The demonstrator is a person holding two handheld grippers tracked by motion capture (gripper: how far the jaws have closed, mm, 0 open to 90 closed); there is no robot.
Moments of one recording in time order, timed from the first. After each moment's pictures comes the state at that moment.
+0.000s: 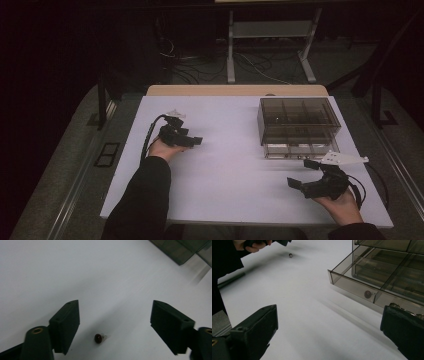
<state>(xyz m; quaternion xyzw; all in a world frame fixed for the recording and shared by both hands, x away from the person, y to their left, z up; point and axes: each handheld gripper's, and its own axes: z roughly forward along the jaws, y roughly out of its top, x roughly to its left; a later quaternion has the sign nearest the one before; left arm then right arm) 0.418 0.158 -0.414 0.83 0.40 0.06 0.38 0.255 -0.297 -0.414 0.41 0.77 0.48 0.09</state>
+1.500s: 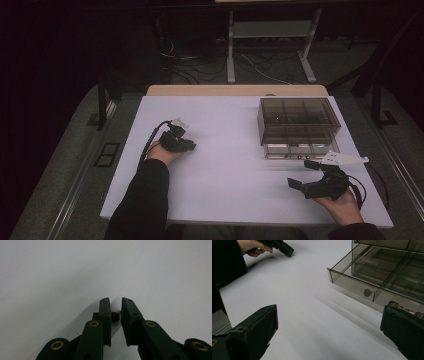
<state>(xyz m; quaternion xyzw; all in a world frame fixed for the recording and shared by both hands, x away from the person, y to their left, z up) 0.416 0.159 -0.437 0.87 0.35 0.07 0.33 0.255 -0.297 -0.415 0.41 0.77 0.48 0.09</state>
